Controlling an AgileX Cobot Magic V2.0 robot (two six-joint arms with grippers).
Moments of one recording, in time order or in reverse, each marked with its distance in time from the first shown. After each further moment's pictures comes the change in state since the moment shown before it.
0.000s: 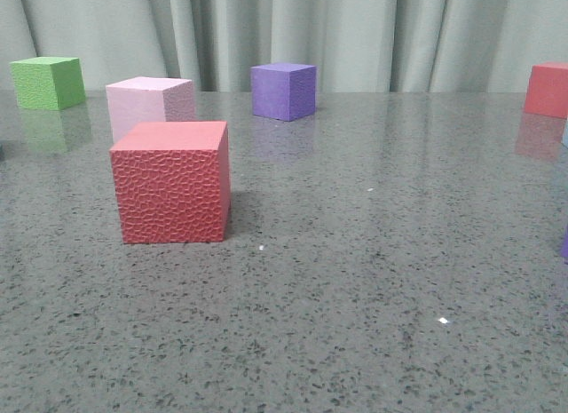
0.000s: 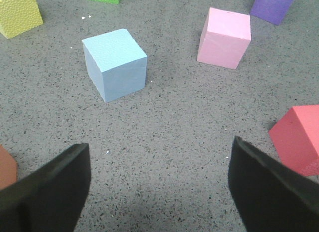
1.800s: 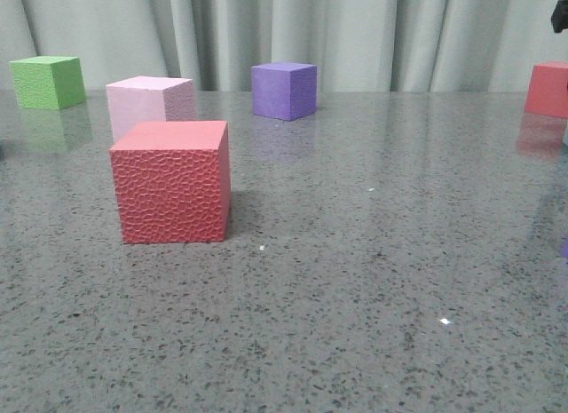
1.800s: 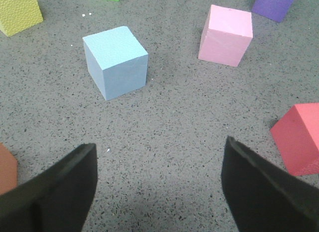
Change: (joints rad) left arm 0.000 0.000 0.000 0.002 0.008 0.000; right arm -0.087 0.973 -0.392 -0.150 -0.024 0.091
